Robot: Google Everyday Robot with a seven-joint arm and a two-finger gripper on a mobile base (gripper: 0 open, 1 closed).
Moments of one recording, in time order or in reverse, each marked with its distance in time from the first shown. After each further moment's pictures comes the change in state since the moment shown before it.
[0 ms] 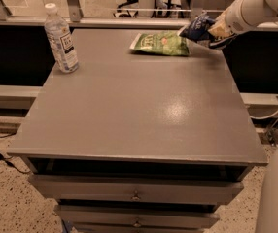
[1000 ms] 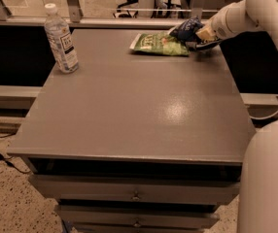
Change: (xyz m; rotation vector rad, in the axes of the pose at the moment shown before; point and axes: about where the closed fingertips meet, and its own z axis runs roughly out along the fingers) arm -0.007 -0.001 0.057 0.000 -0.076 0.107
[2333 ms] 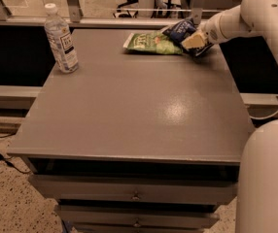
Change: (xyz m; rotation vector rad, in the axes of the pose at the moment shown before) arm -0.008 0.031 0.018 -0.103 -0.043 0.213
